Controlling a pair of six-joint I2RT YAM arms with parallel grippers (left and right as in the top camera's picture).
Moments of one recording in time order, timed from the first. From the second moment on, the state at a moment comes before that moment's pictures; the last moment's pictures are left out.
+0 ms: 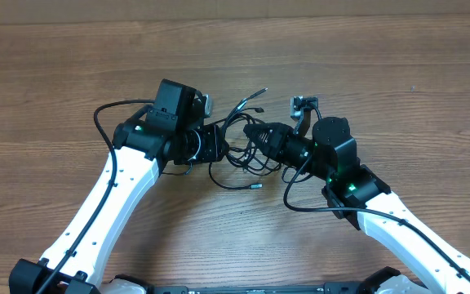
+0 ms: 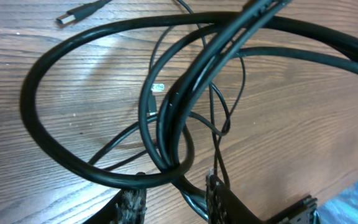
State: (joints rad) left arm -0.35 1.47 1.19 -0.84 0.39 -0.47; right arm 0.51 1.29 0.72 0.24 -0.44 1.07
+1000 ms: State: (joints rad) left arm -0.38 1.50 1.19 -0.83 0.35 -0.53; right arm 0.51 1.29 0.72 0.24 -0.46 1.07
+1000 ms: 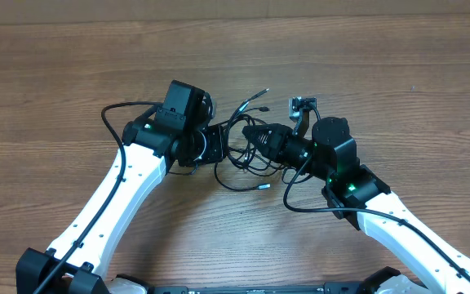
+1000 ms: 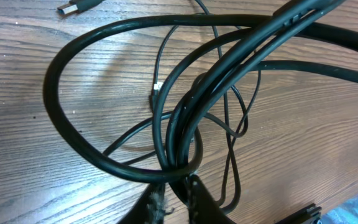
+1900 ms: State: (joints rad) left arm -0.38 1.51 1.19 -0.83 0.36 -0.57; right arm 0.51 1.29 0.72 0.24 -0.46 1.07
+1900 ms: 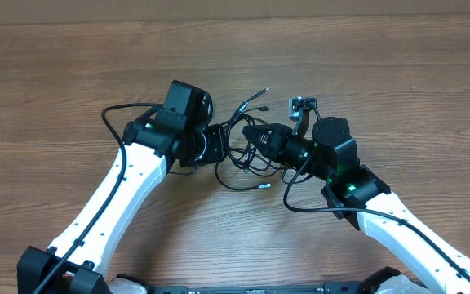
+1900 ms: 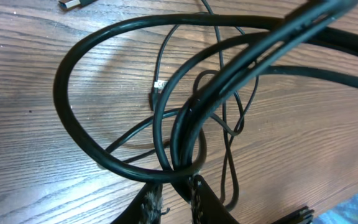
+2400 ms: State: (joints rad) left arm -0.38 1.54 1.19 -0.75 0.41 -0.59; right arm 0.51 1.29 0.72 0.24 -0.46 1.07
